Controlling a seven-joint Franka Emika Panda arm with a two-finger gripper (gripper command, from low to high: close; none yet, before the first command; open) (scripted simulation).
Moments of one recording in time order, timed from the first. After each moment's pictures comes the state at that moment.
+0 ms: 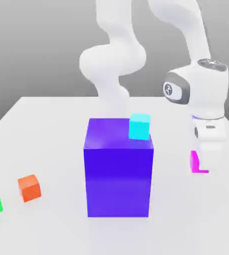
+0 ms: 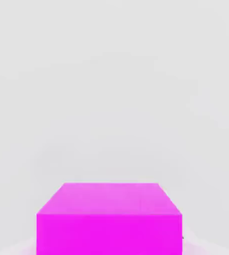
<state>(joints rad) 0.58 0.03 0.03 -2.75 0.22 2.83 -0.03</state>
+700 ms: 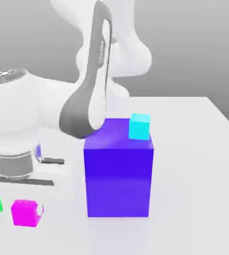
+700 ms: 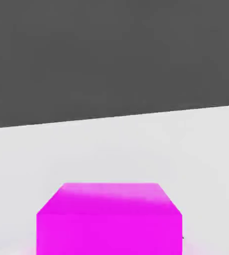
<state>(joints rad) 0.04 0.28 -0.54 -2.34 0.22 2.61 0.42</state>
